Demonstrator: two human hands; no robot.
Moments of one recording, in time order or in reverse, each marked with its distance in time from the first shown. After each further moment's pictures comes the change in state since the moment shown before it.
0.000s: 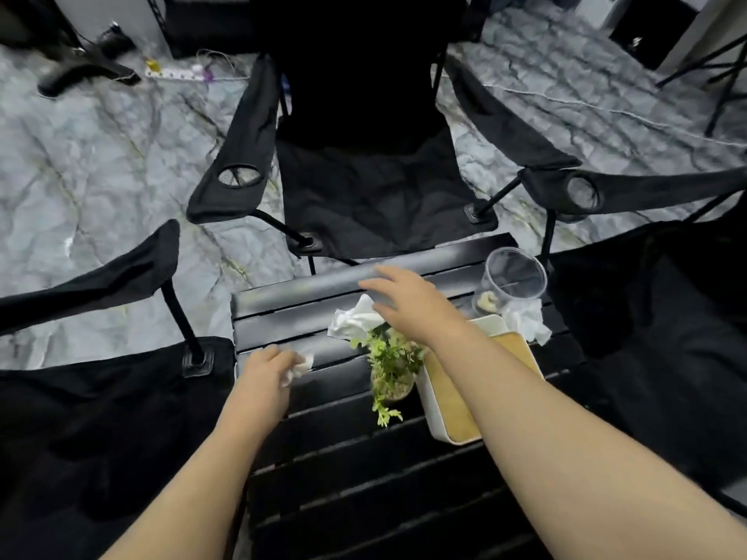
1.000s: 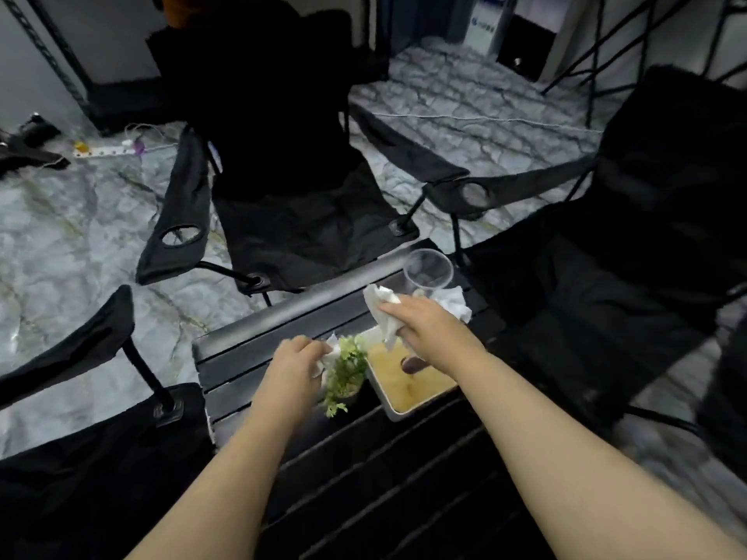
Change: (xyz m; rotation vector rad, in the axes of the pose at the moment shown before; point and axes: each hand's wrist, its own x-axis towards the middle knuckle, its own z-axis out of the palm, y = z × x) left_hand -0.016 0.129 -0.026 0.031 -0.069 0.261; right_hand -0.135 0.019 -0.048 0.137 0.146 0.124
